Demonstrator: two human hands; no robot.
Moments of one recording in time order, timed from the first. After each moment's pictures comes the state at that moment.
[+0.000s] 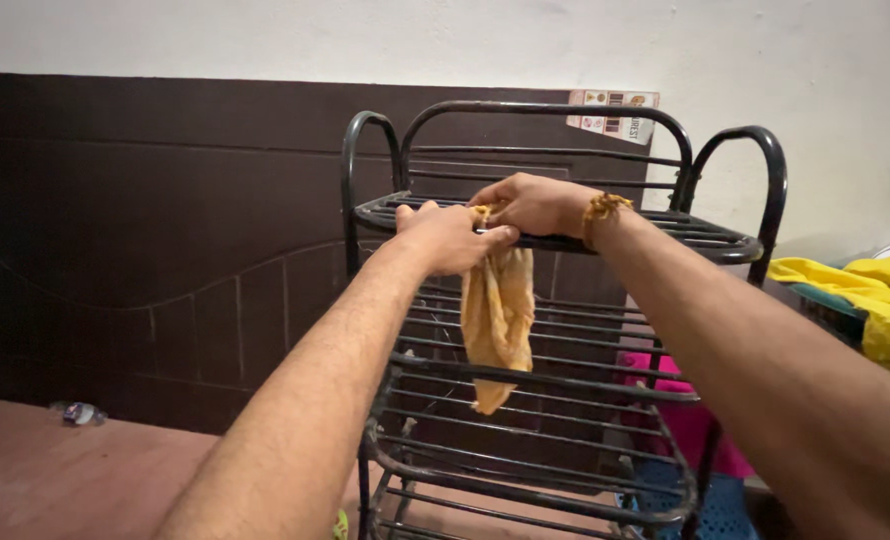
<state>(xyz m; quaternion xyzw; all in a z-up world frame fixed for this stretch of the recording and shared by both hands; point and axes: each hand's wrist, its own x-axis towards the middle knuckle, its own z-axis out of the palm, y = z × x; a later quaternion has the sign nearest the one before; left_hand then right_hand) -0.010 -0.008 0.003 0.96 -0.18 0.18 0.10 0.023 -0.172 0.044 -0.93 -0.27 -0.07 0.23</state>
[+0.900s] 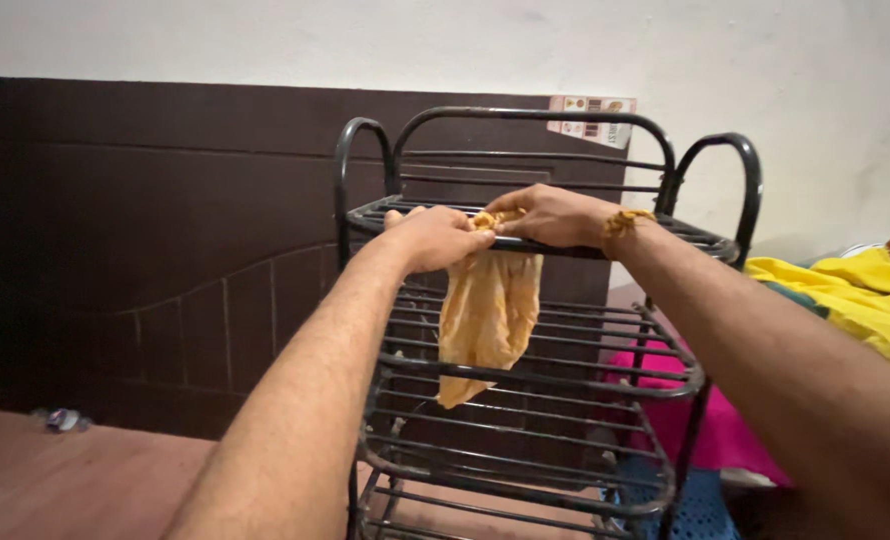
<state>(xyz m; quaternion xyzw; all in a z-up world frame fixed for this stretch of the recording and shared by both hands) -0.007 0.002 0.008 0.95 -0.20 0.15 0.17 0.010 -0.204 0.041 -0.95 -0.26 -0.10 0.16</state>
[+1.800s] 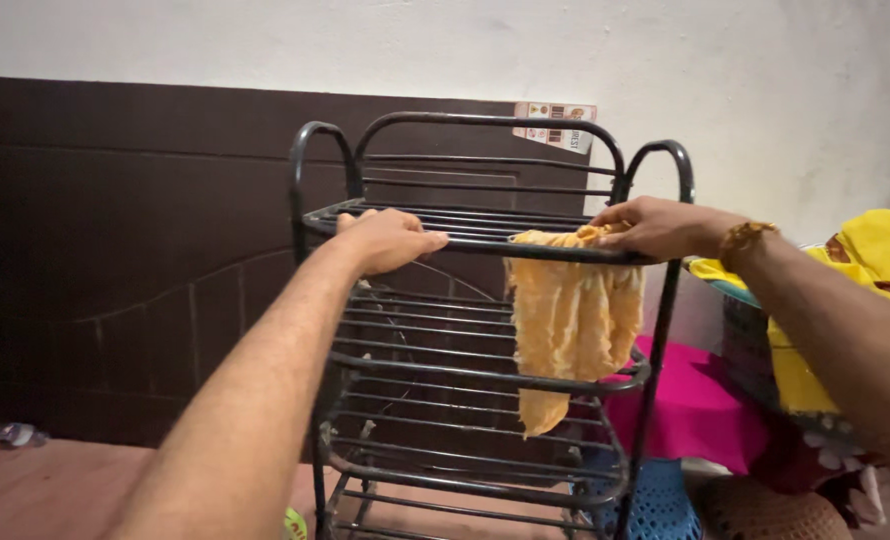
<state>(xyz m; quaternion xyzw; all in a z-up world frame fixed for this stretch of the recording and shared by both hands) 0.008 0.003 0.004 0.95 -0.18 0.18 0.16 -0.037 -0.363 0.044 -0.98 -0.08 -0.09 0.15</state>
